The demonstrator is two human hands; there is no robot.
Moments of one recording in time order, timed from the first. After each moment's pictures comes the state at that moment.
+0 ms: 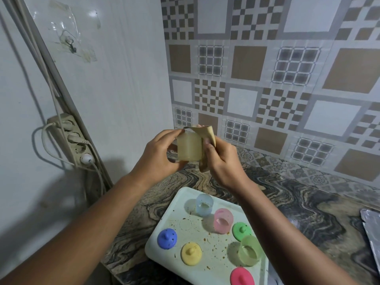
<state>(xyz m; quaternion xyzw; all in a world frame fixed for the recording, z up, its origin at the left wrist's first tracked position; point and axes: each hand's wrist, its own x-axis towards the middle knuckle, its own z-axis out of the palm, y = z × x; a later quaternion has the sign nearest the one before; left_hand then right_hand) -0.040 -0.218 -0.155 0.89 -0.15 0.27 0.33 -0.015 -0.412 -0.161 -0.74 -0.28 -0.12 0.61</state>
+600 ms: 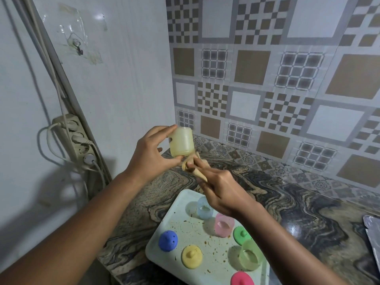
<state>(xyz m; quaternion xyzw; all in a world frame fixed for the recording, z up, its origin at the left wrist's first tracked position) -0.042 -0.201 -0.149 0.87 -0.12 0.31 0.36 -0.024 -0.430 -0.204 -0.82 -0.44 -0.09 0.37</state>
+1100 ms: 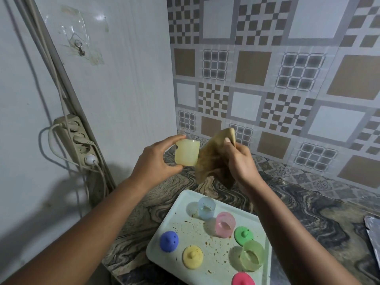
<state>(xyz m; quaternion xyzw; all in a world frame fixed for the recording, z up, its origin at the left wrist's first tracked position) -0.044 -0.201 -0.165 0.90 -0.10 0.26 0.34 0.010 -0.430 -0.165 -0.73 -0.13 -0.03 0.68</state>
